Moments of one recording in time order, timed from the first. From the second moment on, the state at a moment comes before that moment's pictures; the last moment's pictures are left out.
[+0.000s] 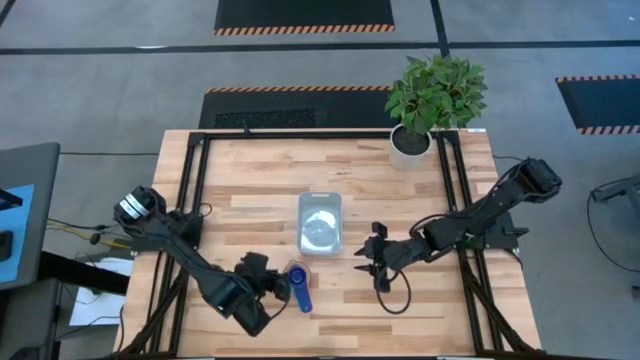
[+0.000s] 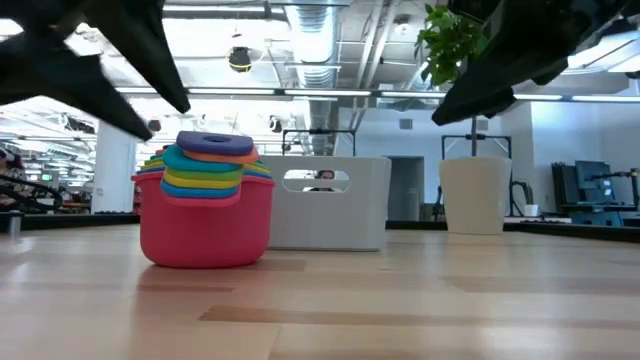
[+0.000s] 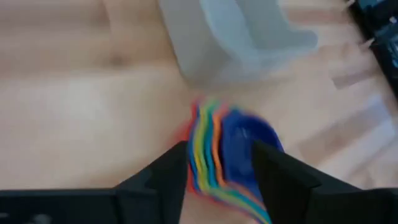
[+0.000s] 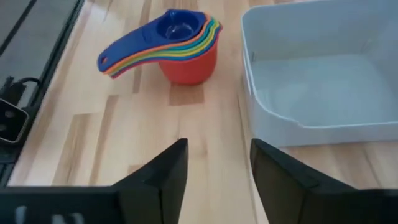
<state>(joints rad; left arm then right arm) -0.72 1.74 1.16 -0.78 -0.78 -2.00 0.45 1.41 0.74 0.00 0.32 0.40</state>
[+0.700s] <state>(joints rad) -0.59 1.75 1.13 -0.69 -0.50 -1.83 0.45 1.41 0.74 -0.09 0.37 0.41</state>
